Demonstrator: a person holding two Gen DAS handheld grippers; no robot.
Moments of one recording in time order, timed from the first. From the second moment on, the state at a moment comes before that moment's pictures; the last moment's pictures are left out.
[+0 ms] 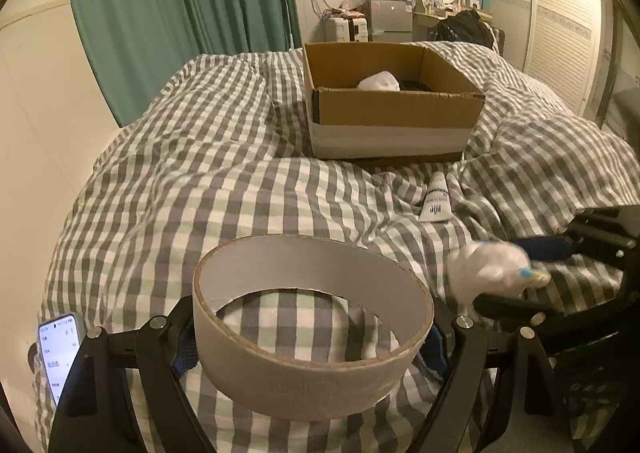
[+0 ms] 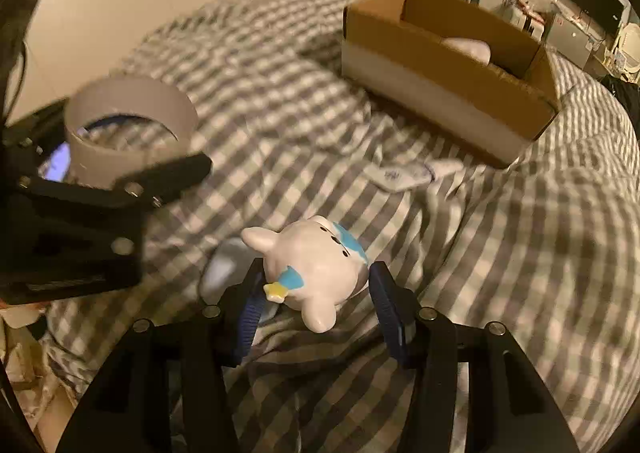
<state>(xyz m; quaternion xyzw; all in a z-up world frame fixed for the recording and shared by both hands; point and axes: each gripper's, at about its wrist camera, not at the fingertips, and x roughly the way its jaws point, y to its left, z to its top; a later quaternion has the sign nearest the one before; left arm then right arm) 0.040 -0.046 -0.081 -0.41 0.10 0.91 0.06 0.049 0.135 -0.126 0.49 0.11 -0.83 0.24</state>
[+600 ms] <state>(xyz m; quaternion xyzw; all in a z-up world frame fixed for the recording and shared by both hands) -0.058 -0.017 0.000 -0.34 0.07 0.93 0.07 -0.016 0.176 -0.002 0.34 0.11 -0.92 0.18</state>
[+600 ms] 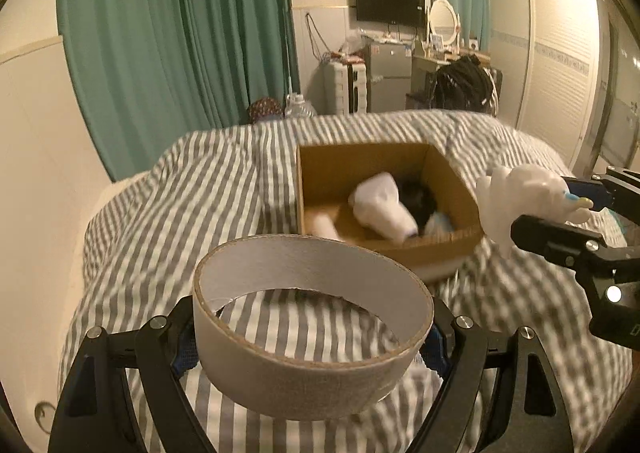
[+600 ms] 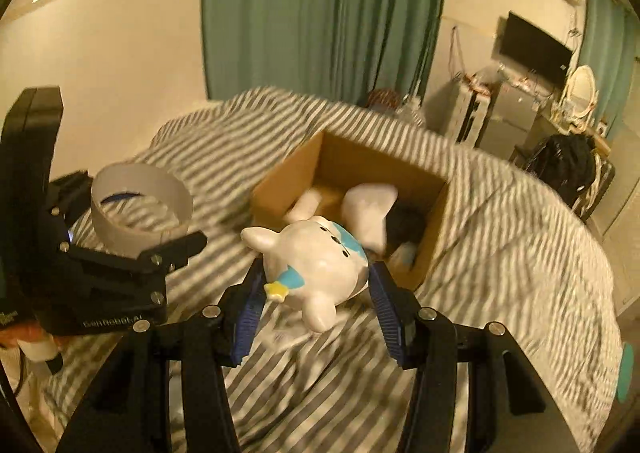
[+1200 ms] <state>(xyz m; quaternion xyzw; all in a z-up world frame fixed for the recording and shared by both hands) -0.229 0.026 -0.019 -0.36 0.08 0.93 0.07 -0.175 0.211 -0.010 0.37 0.08 -0.91 0.15</state>
